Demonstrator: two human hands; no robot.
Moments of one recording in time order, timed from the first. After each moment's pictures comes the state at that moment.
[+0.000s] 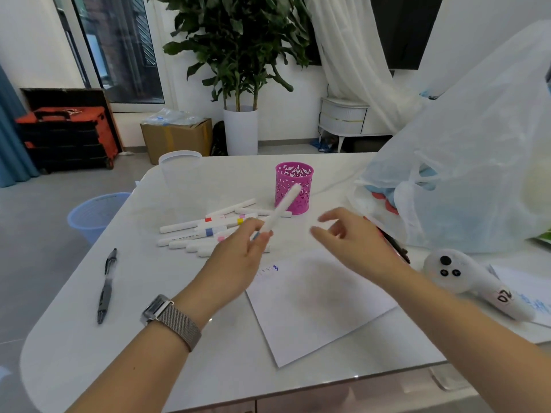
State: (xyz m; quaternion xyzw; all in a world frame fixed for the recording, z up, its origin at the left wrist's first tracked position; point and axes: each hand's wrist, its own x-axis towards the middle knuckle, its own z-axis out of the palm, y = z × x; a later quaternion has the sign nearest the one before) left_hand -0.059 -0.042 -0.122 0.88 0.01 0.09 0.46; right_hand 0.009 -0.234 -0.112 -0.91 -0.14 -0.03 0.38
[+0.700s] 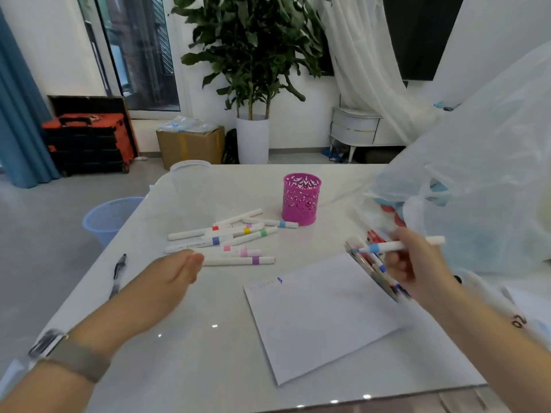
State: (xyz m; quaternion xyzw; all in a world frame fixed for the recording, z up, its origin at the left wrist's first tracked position) left_hand -0.103 0.031 -0.118 0.93 0.08 0.08 0.36; right_hand 0.026 -0.289 -0.103 -0.61 0.10 0.03 0.79
